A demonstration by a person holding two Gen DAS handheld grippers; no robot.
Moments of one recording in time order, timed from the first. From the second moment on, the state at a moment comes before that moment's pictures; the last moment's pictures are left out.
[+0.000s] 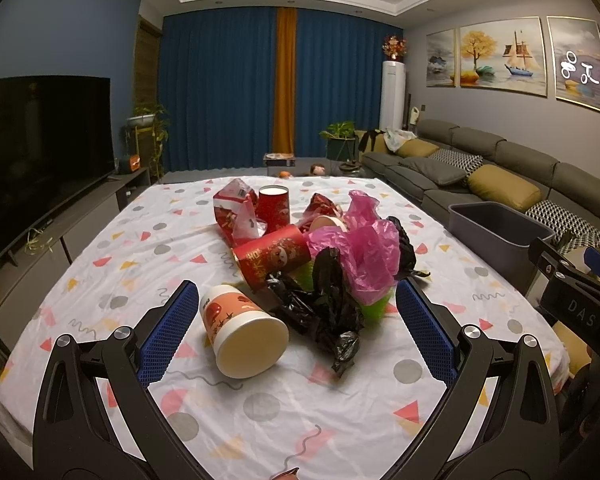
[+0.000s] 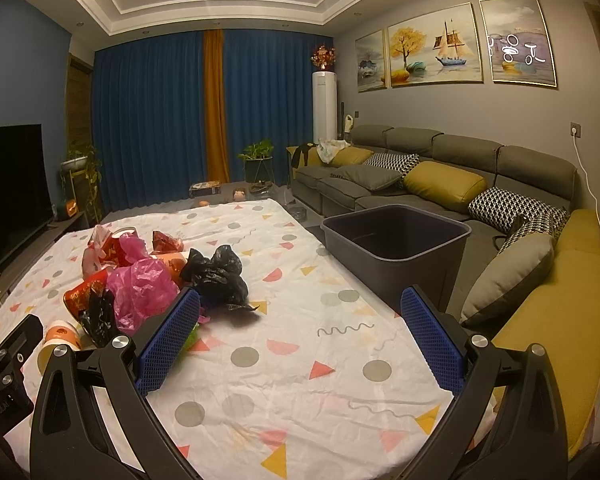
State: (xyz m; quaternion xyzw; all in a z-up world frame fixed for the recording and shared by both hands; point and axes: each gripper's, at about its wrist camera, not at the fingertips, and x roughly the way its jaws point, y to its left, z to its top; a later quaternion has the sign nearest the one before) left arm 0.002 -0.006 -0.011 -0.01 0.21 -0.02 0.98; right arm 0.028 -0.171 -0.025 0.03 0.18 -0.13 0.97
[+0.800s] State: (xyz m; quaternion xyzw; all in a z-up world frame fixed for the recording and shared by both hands) left arm 0.005 -0.006 -0.010 -0.01 0.21 -0.03 0.98; right arm 0.033 -0.173 -0.027 0.03 0.18 -0.13 0.98
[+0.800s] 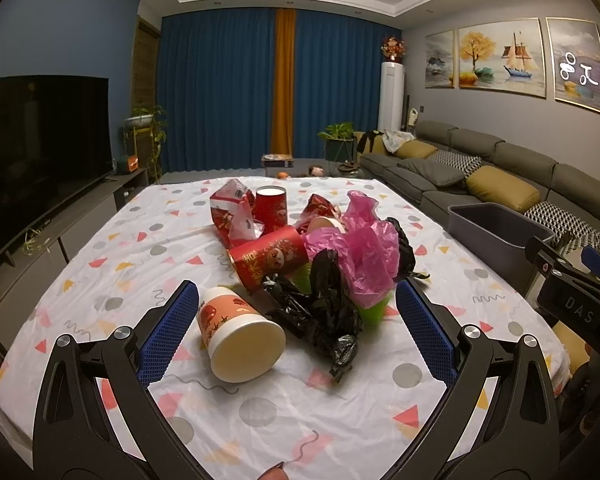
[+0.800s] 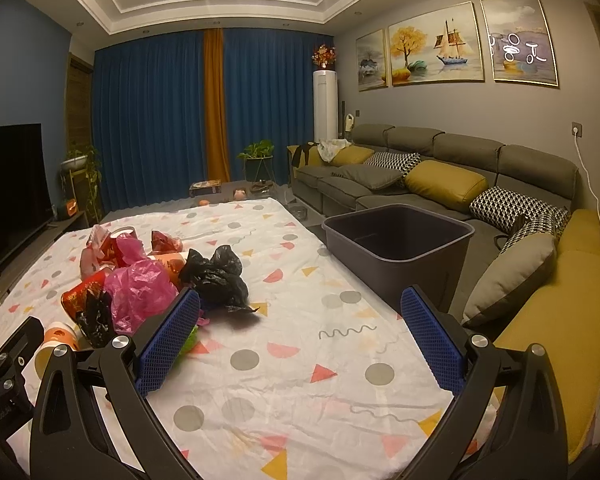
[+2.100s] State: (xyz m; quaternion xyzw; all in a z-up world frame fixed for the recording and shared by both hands) left arm 0.052 0.040 -0.042 -0.05 0.23 0.01 0.97; right arm 0.151 -0.088 -0.081 0.00 0.24 0.08 0.97
